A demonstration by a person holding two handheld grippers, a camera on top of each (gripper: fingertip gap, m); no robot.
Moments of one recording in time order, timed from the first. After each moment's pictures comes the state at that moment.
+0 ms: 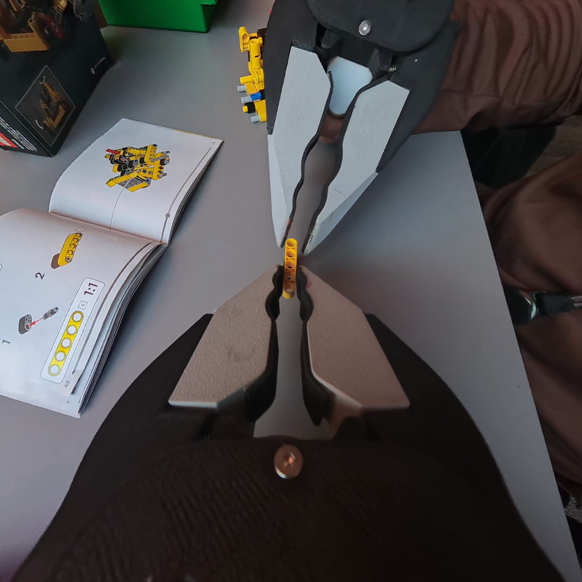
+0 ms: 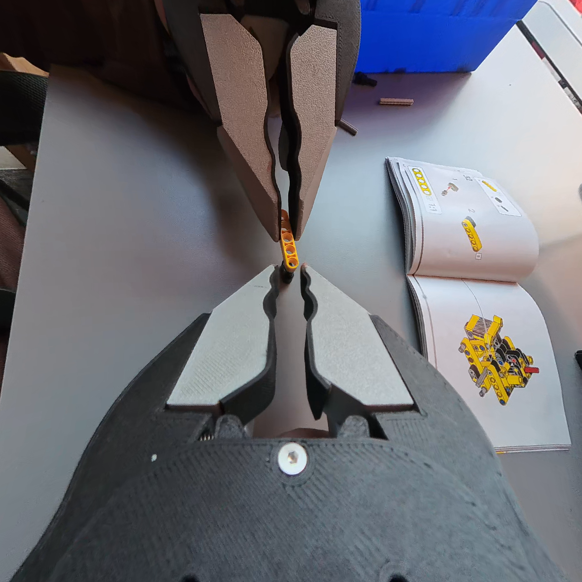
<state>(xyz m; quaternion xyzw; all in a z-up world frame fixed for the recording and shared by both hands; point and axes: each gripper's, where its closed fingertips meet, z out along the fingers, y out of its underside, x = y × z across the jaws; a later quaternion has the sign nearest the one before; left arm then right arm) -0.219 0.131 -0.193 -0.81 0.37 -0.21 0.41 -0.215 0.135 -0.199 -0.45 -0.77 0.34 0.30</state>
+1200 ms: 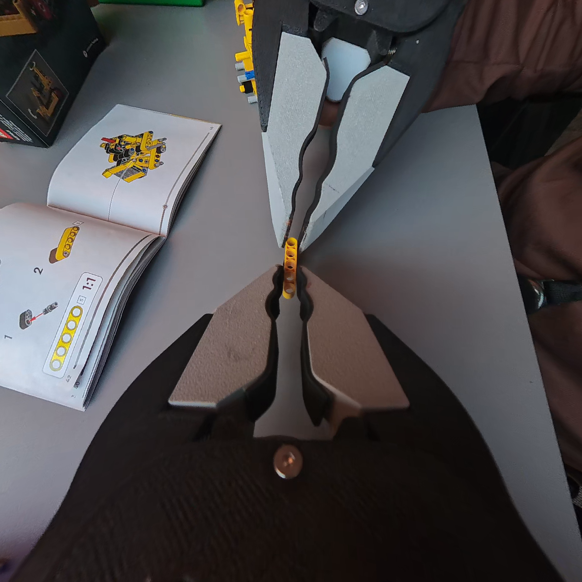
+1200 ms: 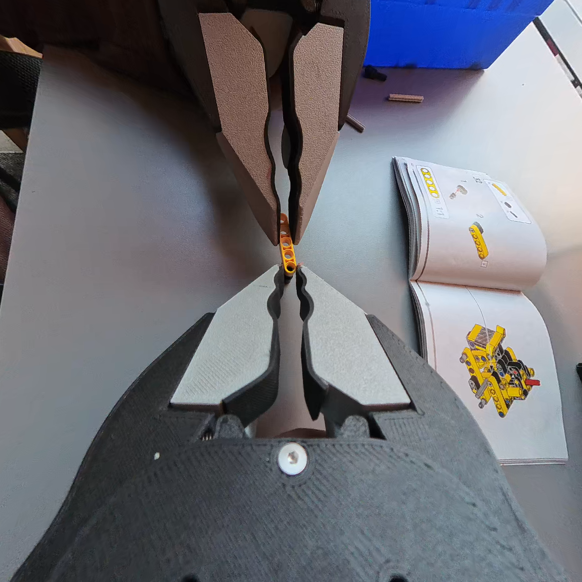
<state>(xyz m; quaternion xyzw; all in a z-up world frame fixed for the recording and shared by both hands) -0.221 0.130 -0.200 -0.82 0.38 -0.18 0.39 -0.219 0.134 -0.203 -0.44 -0.78 0.33 0.29</state>
